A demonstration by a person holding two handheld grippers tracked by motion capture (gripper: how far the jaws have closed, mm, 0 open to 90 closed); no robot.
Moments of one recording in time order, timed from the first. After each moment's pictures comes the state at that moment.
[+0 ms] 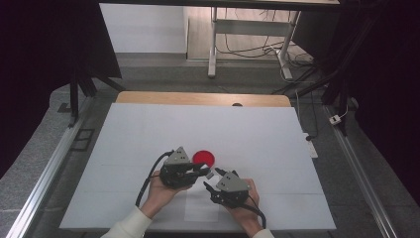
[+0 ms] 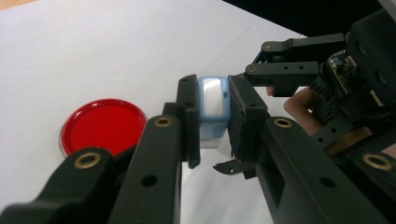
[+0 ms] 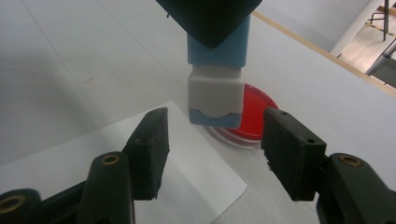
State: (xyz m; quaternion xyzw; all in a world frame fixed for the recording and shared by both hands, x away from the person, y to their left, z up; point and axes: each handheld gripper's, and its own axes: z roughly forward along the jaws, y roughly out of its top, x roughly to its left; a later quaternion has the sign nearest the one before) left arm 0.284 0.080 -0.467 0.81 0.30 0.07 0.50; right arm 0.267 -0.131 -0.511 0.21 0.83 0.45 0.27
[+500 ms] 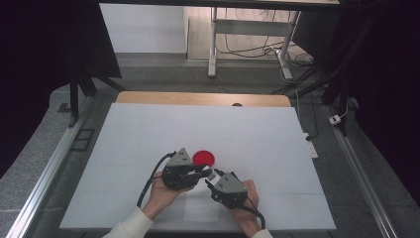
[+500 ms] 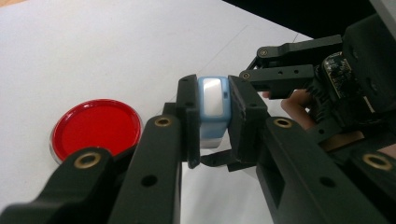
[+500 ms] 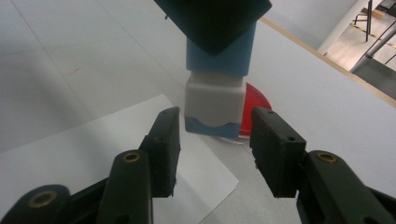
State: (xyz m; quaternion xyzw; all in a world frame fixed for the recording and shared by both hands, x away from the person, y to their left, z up) left arm 0.283 0.075 -0.469 0.81 0.30 0.07 0.50; right arm 0.265 -0.128 -0.513 0.21 0.83 0.42 0.30
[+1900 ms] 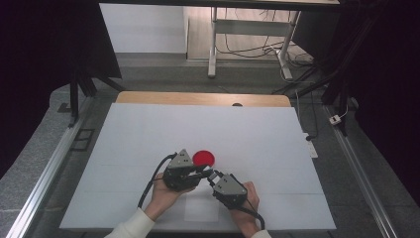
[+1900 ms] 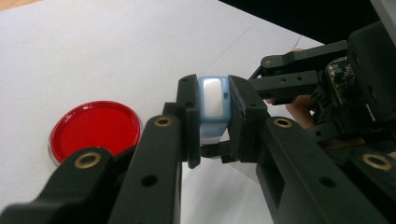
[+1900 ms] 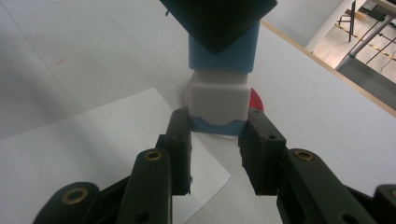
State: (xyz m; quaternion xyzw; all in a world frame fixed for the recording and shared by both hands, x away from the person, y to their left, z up) left arm 0.281 0.072 -0.472 0.81 0.30 0.08 0.50; right arm 0.263 -0.126 -0.517 0.21 0.83 0.41 0.32
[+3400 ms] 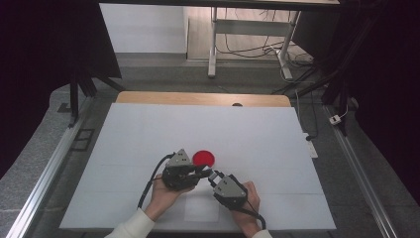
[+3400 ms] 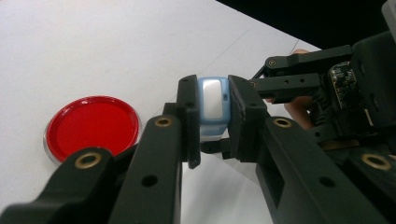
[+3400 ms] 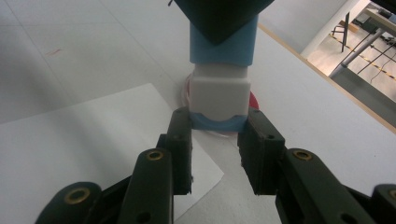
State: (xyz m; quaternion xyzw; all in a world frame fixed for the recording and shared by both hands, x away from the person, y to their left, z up) left arm 0.283 0.075 -0.476 0.80 0.31 0.06 0.51; right arm 0.262 -0.129 -0.519 0.19 0.83 0.40 0.34
